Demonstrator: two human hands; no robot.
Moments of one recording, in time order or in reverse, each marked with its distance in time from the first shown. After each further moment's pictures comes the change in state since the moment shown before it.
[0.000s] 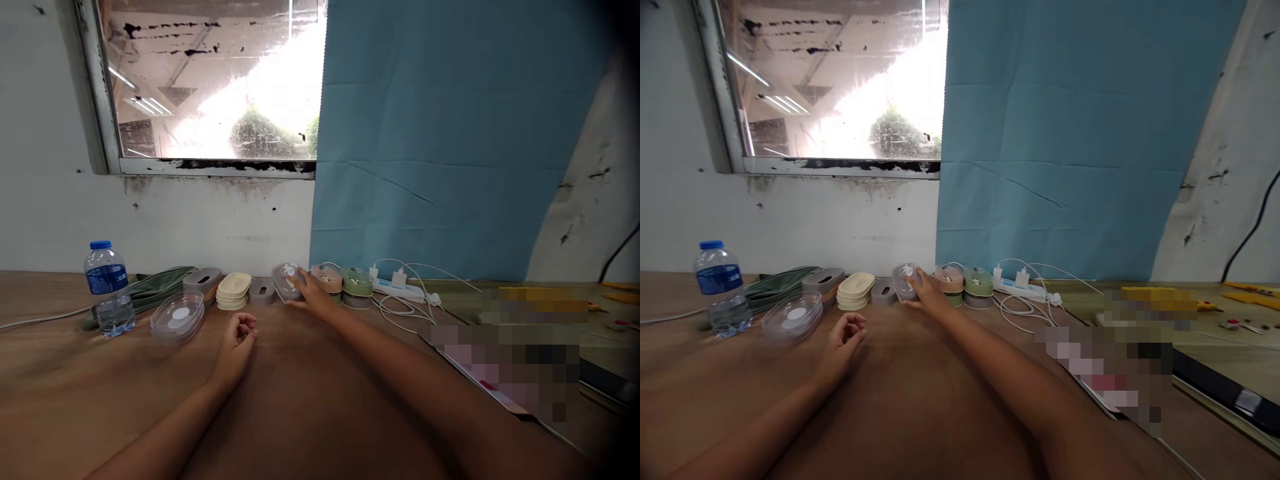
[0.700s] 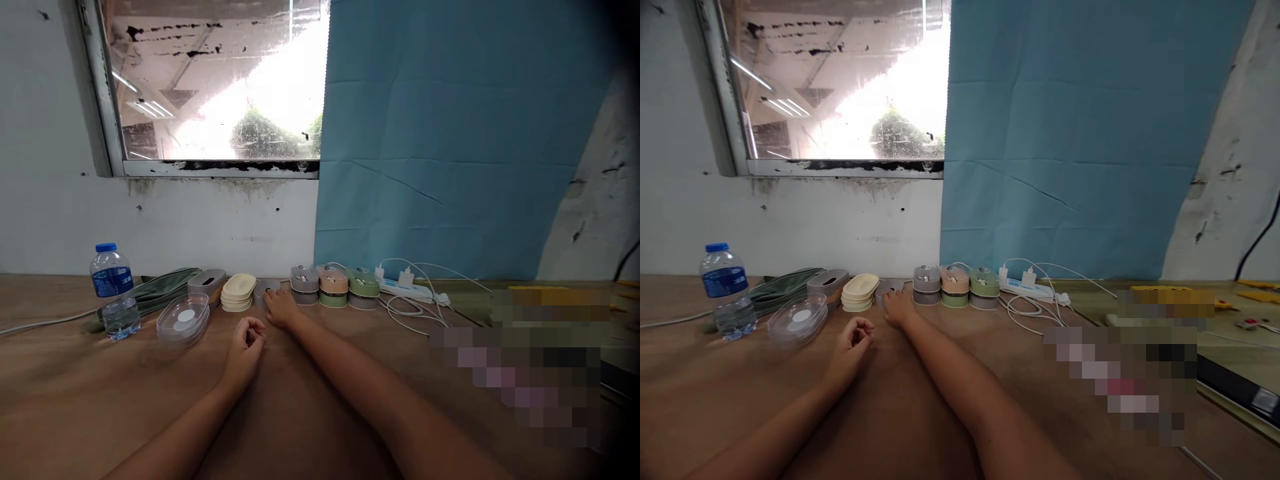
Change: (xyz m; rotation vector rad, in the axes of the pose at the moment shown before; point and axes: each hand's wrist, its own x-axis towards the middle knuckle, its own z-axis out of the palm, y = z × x) left_hand 0.001 -0.001 0.002 0.049 0.003 -0.015; right_hand 0.048 -0.062 0.061 -0.199 -0.082 -0.058
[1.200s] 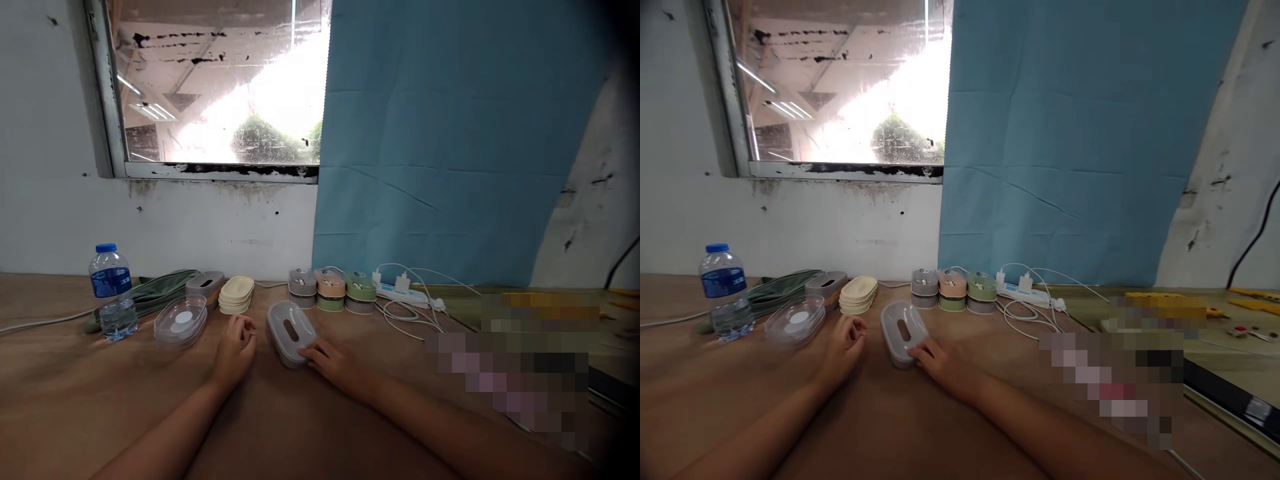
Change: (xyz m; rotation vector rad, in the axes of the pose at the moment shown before) left_hand 0.010 -0.010 -0.012 0.469 0.013 0.273; right_hand -0.159 0.032 -0.046 0.232 0.065 -0.266
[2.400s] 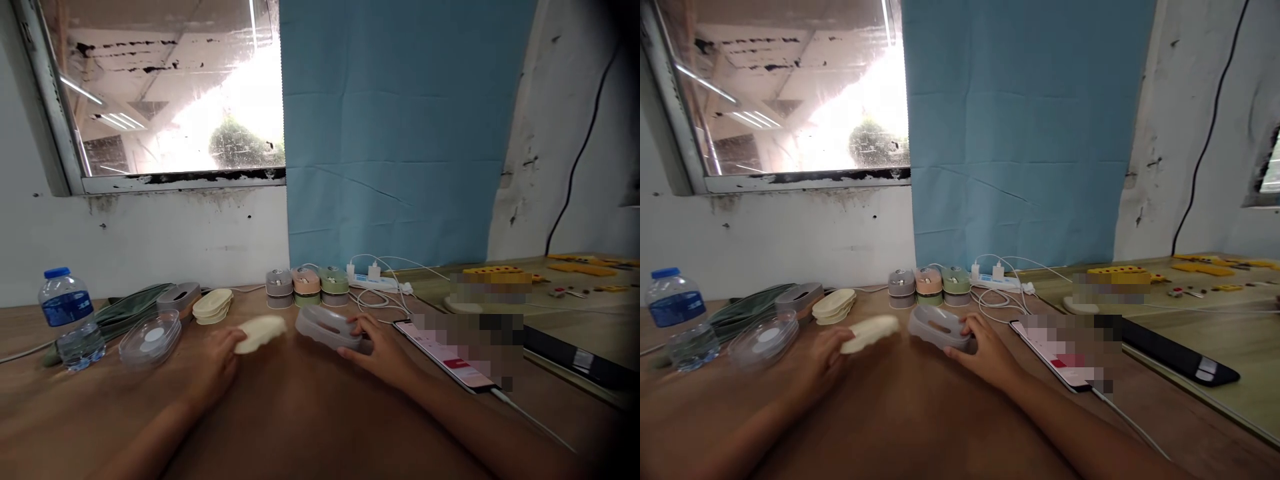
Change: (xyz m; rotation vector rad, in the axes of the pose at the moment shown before) left_hand -0.005 0.025 -0.008 0.238 -0.245 0.338; right_hand -0.080 0.035 -0.059 0.273 0.305 0.604
